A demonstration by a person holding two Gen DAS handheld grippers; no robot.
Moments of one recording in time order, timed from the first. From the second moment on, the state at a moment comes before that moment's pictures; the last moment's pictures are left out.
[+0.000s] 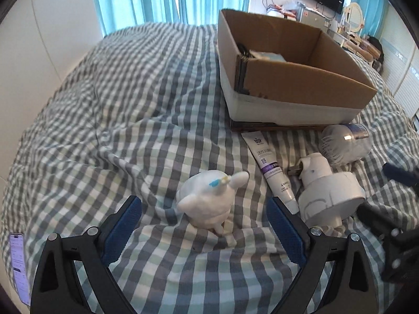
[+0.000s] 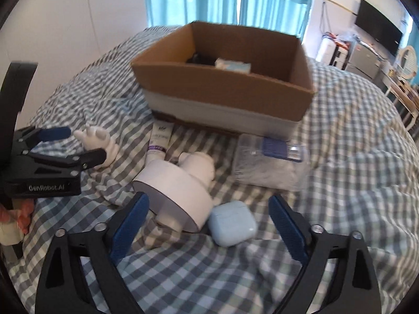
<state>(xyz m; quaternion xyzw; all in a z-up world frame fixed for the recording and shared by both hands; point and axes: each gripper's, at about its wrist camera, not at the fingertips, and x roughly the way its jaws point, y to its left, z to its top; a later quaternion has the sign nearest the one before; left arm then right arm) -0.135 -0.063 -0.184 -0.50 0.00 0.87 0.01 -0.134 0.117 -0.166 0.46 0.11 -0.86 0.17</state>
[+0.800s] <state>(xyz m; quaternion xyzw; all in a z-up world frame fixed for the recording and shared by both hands) -0.121 -0.058 -0.161 -0.47 -0.02 0.88 0.04 -0.121 0.143 -0.125 0.42 0.05 -0.89 0.15</state>
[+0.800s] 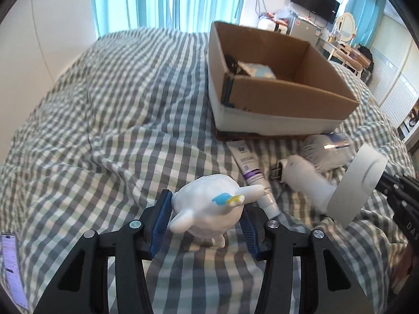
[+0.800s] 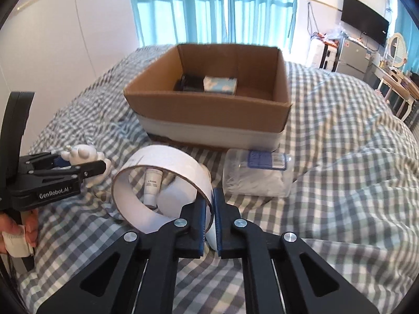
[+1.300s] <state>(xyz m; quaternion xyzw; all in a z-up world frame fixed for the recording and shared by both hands) -0.064 -0.044 -0.081 -0.39 -0.02 0.92 0.05 -0.058 0.144 -0.043 0.34 0.08 -0.93 0.15</state>
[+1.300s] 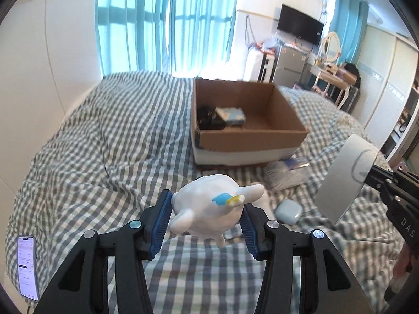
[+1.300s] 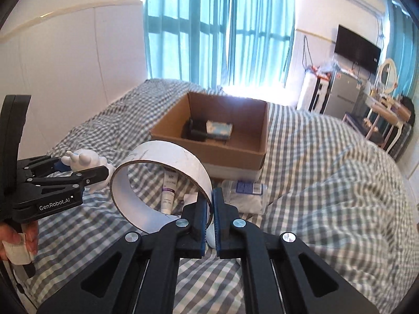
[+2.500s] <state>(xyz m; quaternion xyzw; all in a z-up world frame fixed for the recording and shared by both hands) -0.186 -0.015 0.011 -0.31 -0.01 0.95 0.09 -0.213 0.129 0.027 0.30 0.12 -0.94 0.10</state>
